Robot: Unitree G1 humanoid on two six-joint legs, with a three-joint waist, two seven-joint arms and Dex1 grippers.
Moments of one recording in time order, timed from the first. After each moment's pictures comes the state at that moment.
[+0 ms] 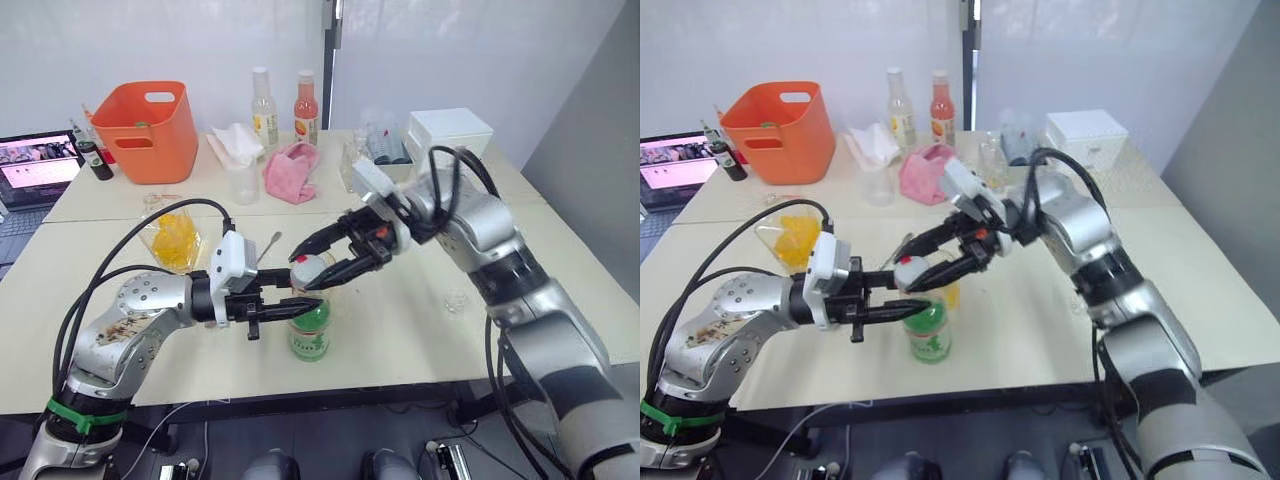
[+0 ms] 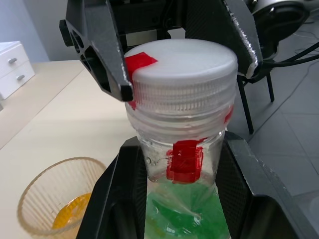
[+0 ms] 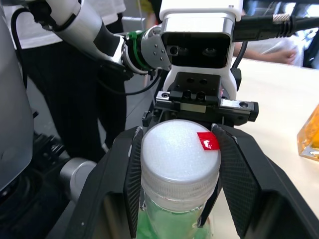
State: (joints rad) left arm -0.39 0.70 0.00 -0.38 -0.63 0.48 -1.04; right arm -1.24 -0.50 0.51 0.40 0.66 0.32 1.58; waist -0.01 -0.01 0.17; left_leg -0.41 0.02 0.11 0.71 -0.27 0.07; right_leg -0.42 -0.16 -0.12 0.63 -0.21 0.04
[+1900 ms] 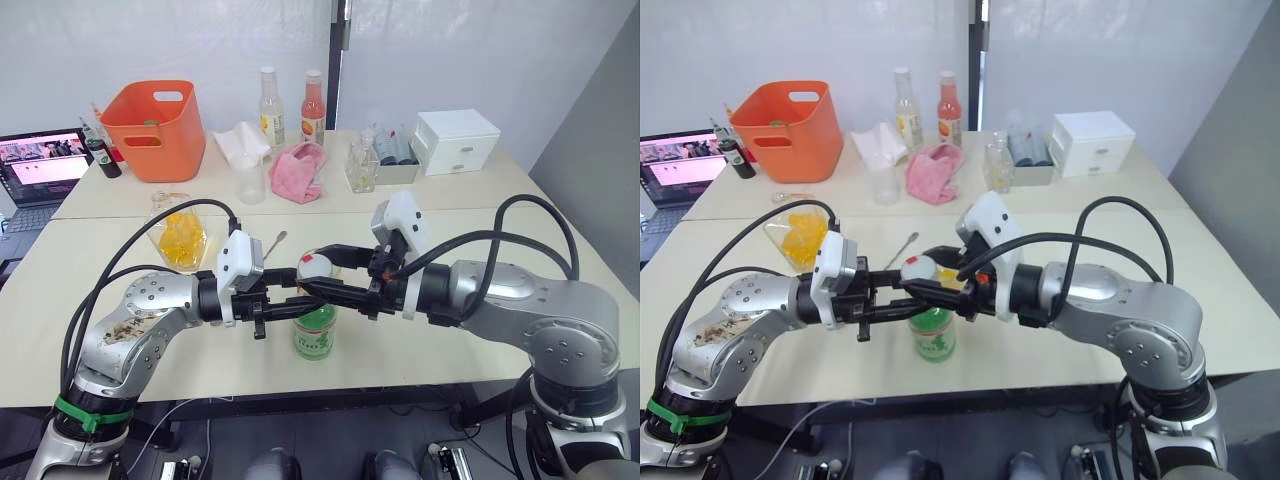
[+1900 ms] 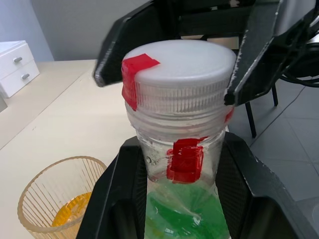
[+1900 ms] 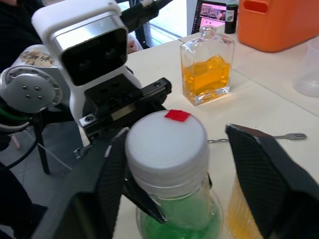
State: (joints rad) left arm -0.41 0.67 -0.03 -0.40 -0.63 0.49 -1.02; right arm -0.70 -0.55 0.04 -0.66 1.11 1.12 0.27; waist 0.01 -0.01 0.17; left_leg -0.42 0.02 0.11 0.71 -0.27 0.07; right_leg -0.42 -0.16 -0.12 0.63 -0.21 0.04
